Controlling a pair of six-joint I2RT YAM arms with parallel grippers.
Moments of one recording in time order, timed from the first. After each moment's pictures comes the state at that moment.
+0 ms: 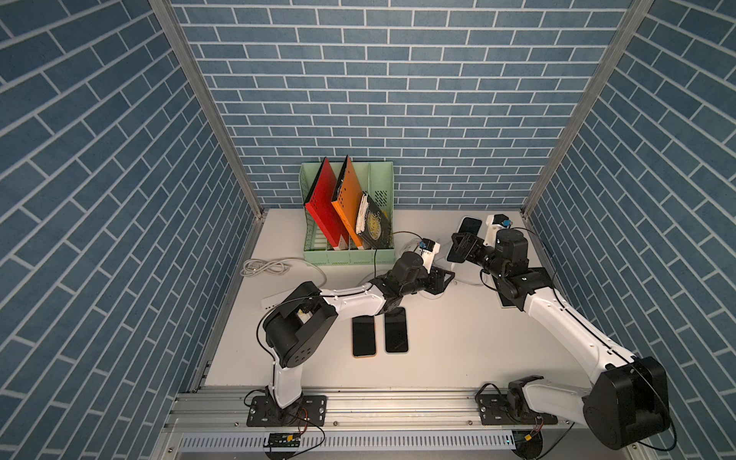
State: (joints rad) left arm -0.88 1.89 1.17 0.40 0.21 -0.53; right arm 0.33 1.22 0.91 -0.06 -0.11 0.64
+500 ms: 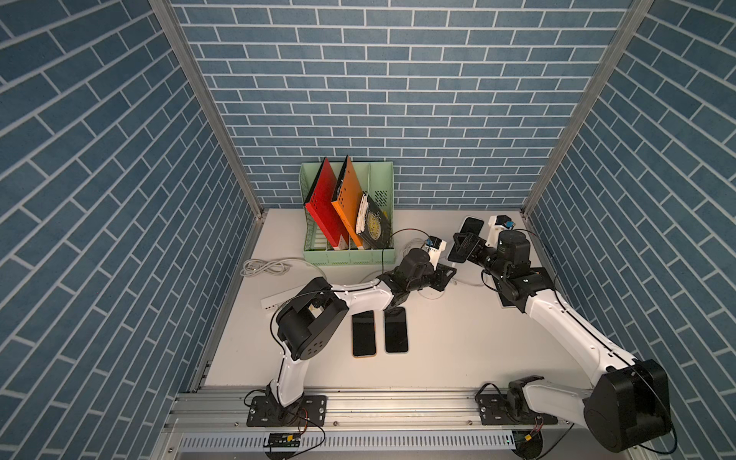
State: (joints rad) left arm -0.88 1.98 1.27 0.39 0.21 -0.50; right arm 0.31 1.21 0.89 -0.04 -0.13 0.66
